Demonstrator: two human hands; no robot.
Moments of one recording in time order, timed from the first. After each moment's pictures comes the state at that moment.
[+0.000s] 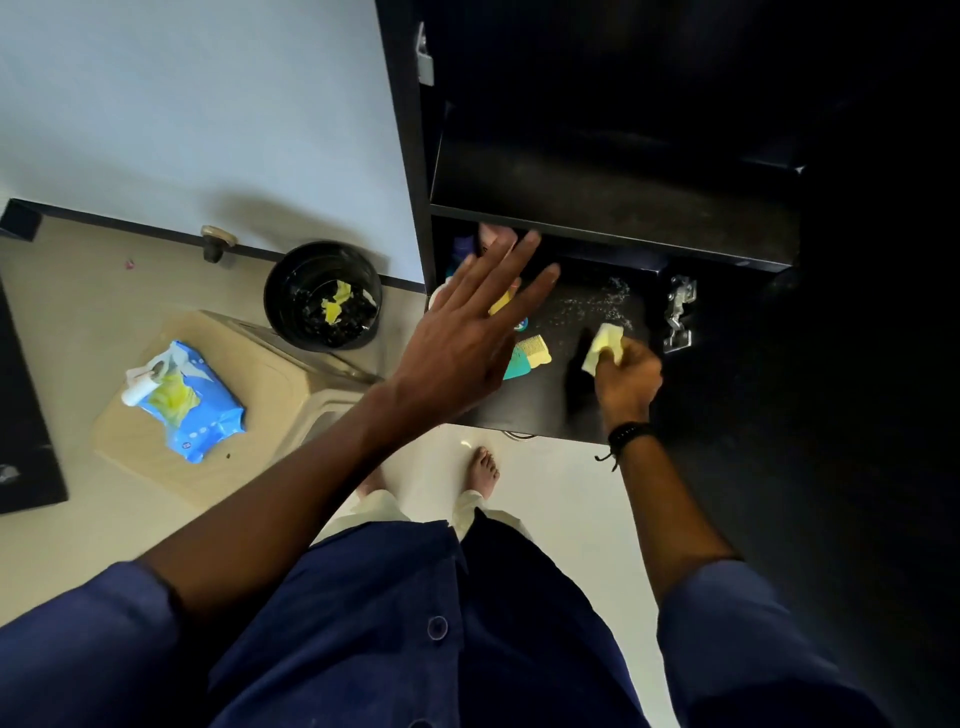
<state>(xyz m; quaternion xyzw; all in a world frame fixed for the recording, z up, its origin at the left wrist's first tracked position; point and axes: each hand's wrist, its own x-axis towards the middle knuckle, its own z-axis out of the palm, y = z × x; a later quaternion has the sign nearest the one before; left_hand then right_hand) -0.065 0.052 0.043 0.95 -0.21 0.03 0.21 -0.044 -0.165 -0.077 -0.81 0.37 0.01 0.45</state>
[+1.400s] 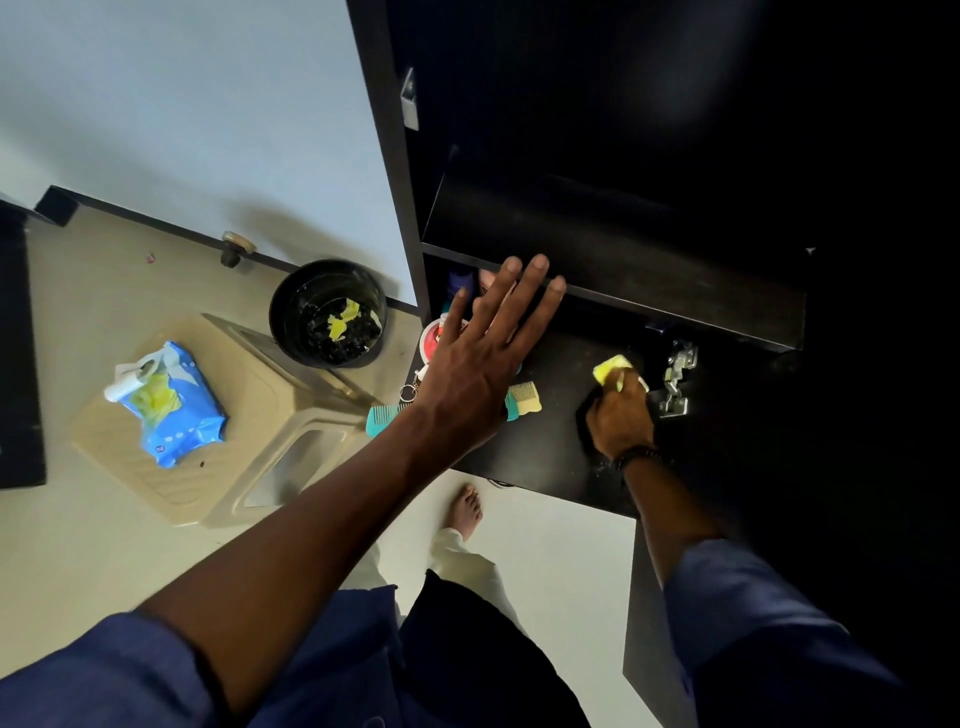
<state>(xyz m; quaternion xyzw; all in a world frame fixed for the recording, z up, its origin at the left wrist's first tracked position) -0.038 0.011 0.035 0.99 -0.11 -0.05 0.10 0.004 -0.221 -0.134 -0.97 -0.01 0.22 0.06</state>
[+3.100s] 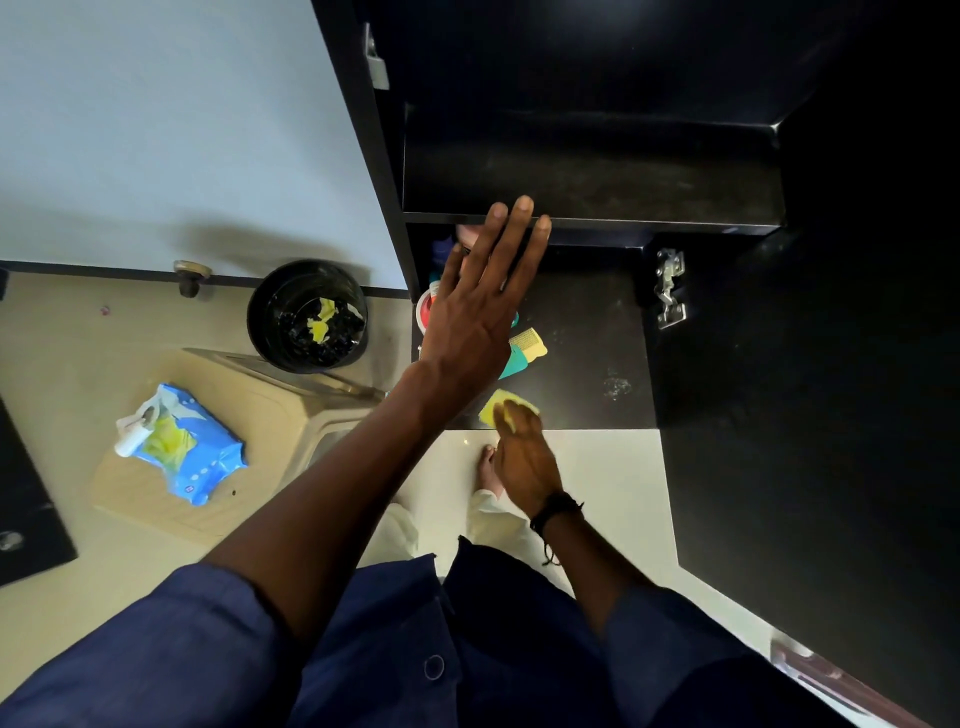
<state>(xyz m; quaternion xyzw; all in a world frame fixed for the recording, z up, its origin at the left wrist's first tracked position) -0.032 0.031 0.021 0.97 -0.18 0.05 0.14 -0.159 -0.090 -0.144 -0.96 -0.03 0.18 0.23</state>
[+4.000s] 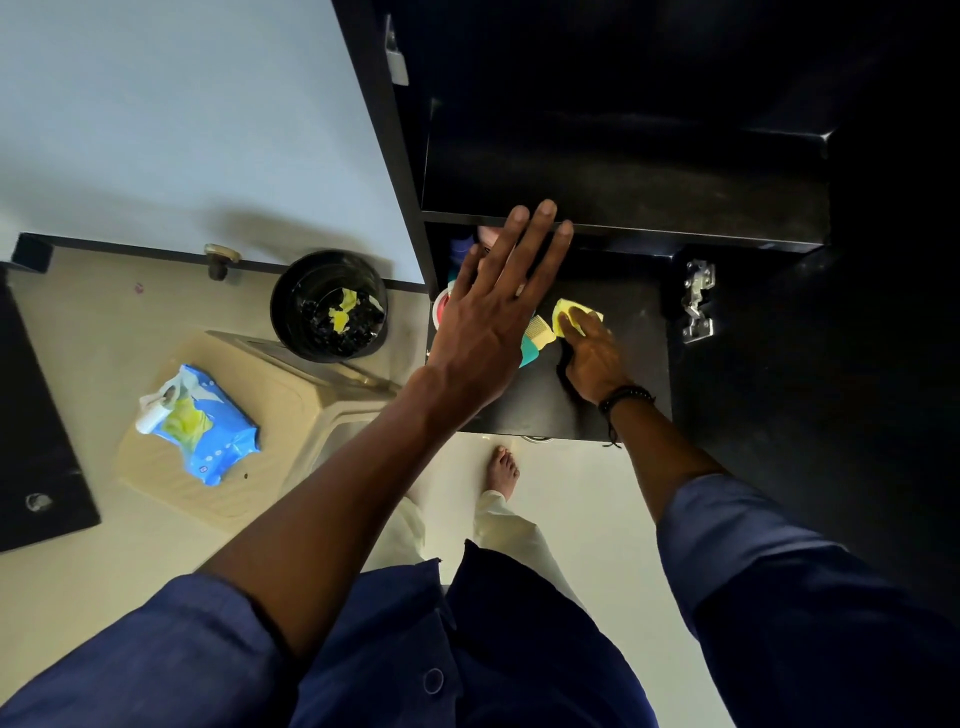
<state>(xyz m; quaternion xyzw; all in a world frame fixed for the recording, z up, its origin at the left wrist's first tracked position) -0.032 0.031 0.028 0.97 -0.17 0.00 0.14 -0.017 -0.167 -0.145 -0.96 -0.09 0.20 0.18</state>
